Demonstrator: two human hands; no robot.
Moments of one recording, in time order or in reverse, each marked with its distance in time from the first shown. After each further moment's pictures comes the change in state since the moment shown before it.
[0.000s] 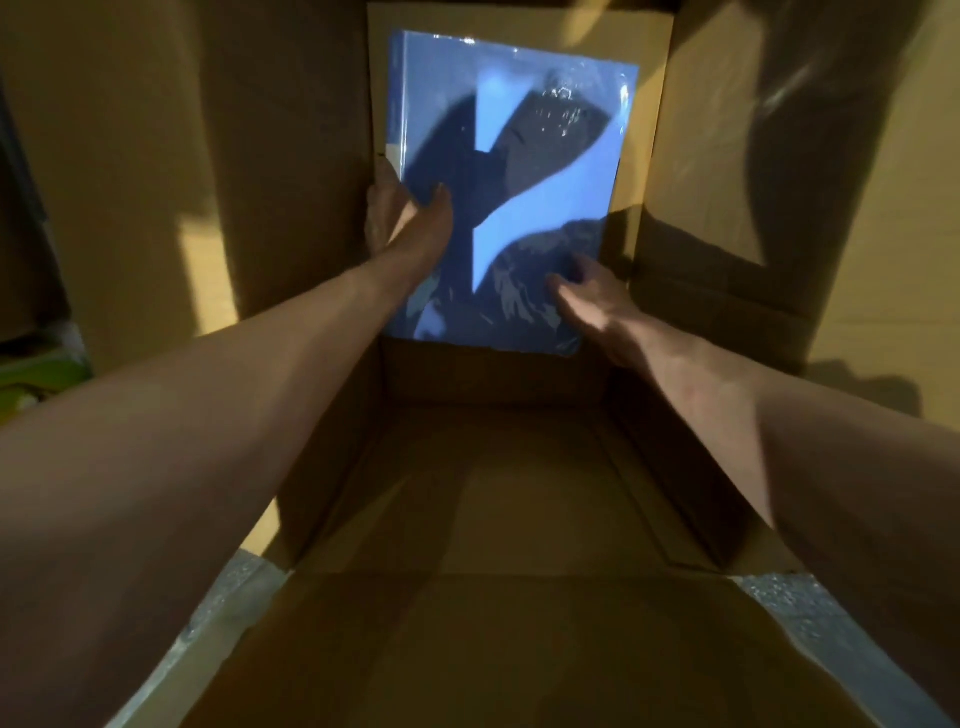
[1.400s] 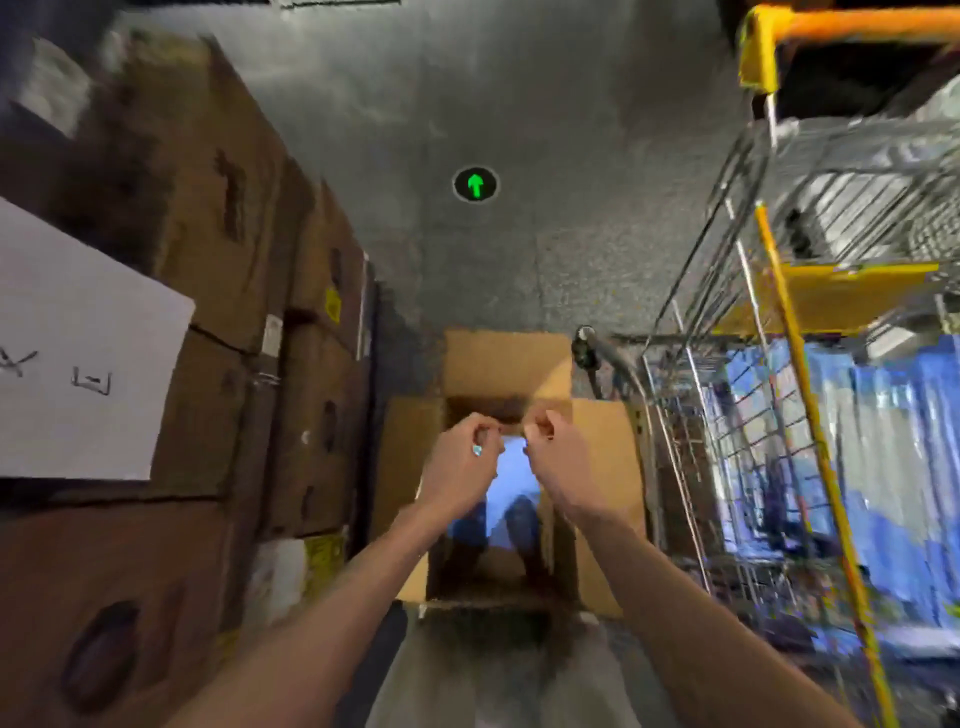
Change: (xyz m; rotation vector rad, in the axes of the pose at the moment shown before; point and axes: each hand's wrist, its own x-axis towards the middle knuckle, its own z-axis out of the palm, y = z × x) left_hand -0.431 0.246 -0.401 -0.166 -0.129 0.526; right_hand -0.563 -0.271 -0.177 0.208 0.353 -0.455
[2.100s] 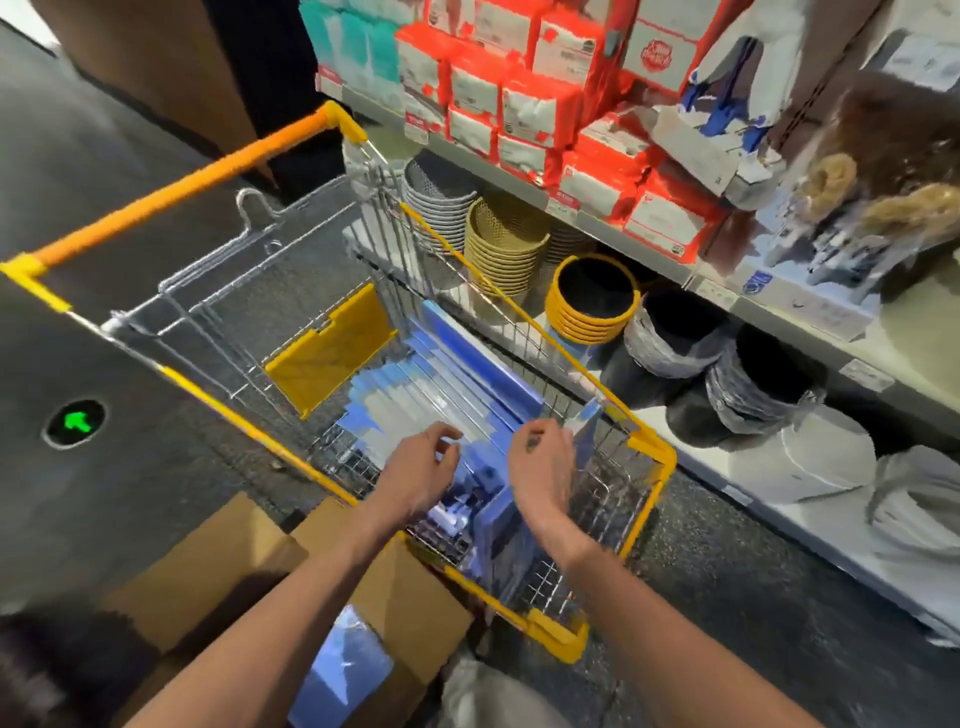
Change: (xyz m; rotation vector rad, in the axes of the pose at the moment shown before) left_hand -0.085 0.278 0.315 0.552 -0.700 0.696; right_hand -0.152 0.179 -0.351 0.385 1.028 0.420
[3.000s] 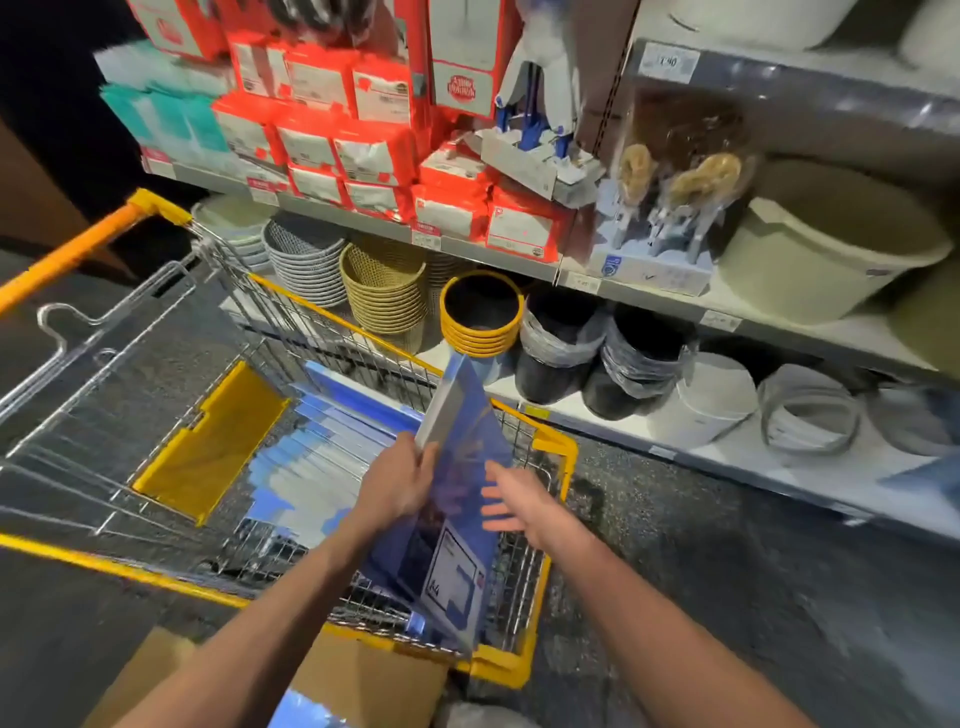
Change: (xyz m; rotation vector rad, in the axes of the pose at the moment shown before) left_hand 0.049 0.103 0.042 0.209 -0.089 0.079; right_hand 0.043 0.053 -0.085 0.466 -0.374 0.495
